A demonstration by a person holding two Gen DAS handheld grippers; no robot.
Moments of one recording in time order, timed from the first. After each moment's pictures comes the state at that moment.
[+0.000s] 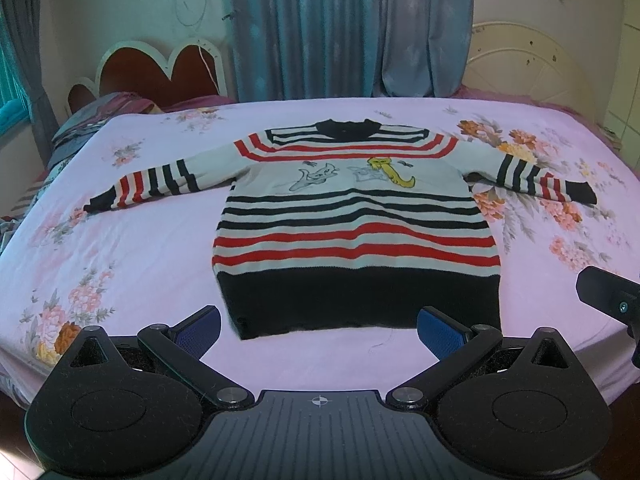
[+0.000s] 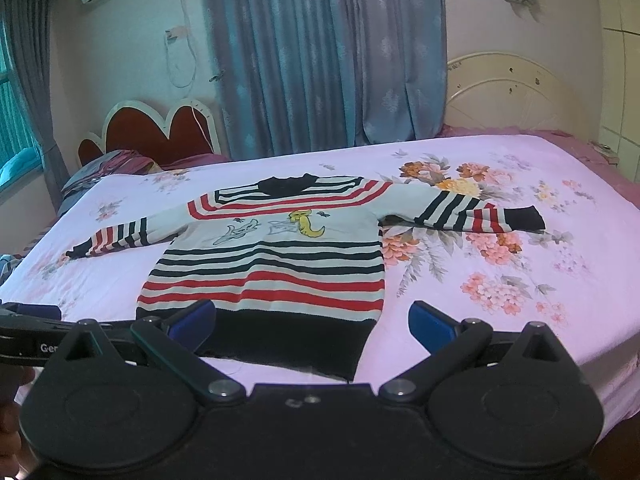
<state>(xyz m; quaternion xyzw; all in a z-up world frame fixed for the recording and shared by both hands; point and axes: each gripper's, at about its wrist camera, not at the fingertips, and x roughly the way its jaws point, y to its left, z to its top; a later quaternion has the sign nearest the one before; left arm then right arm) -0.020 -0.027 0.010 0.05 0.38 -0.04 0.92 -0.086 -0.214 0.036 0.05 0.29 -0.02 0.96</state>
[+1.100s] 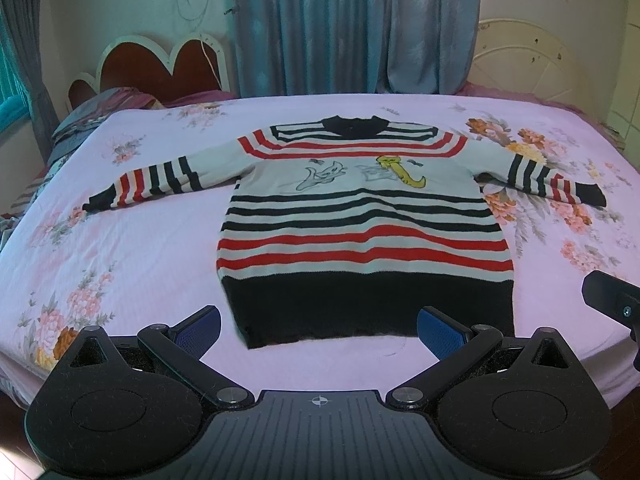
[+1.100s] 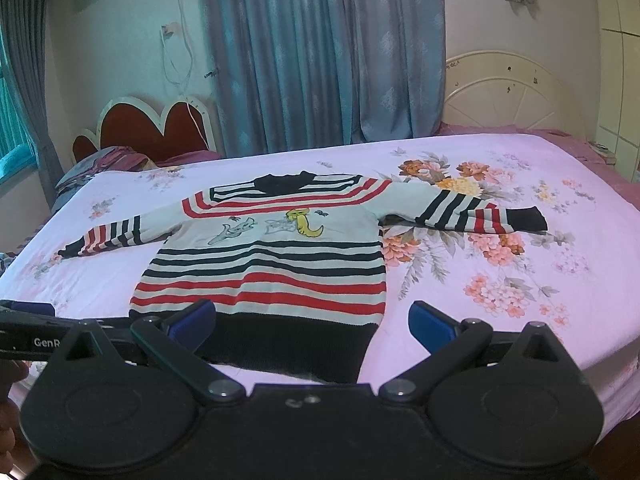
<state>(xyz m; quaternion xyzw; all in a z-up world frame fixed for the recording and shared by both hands) 0.004 -0.015 0.002 0.05 0.38 -0.03 0.92 -0.071 -0.211 0.033 0.05 0.30 -0.02 0.95</state>
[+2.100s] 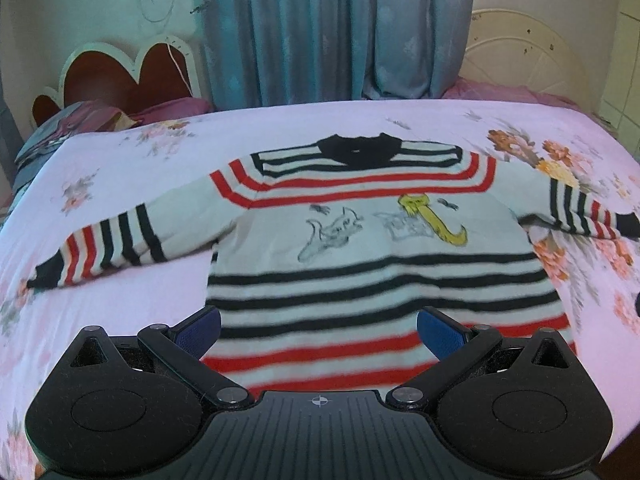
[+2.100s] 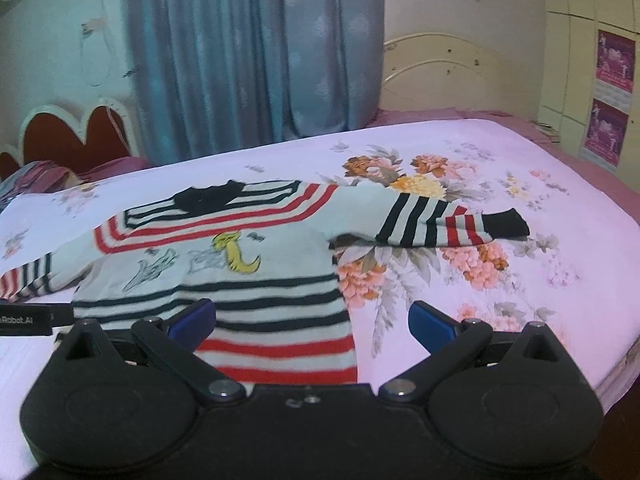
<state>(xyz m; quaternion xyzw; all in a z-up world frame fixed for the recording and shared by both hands) 0.197 -0.011 -0.019 0.07 0.39 -0.07 0.92 0.061 -0.223 0.008 0.06 0.31 -0.15 0.94</state>
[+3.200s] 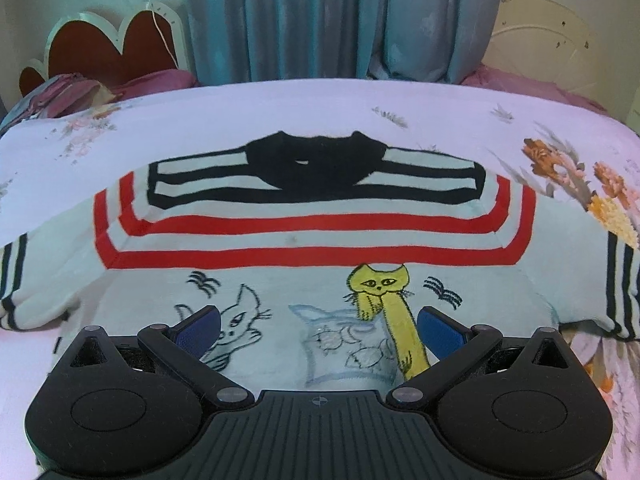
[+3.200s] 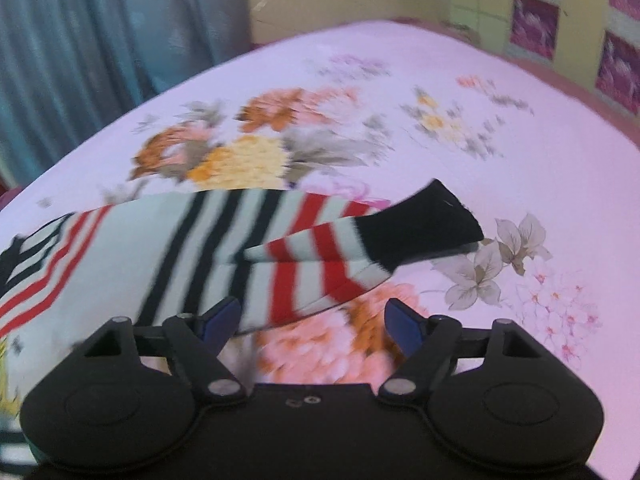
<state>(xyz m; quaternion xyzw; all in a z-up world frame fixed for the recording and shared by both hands) 0.379 -0.154 -0.103 0.04 0.43 -0.04 0.90 0.218 -0.506 -0.094 0.18 0.39 -0.27 0.86</state>
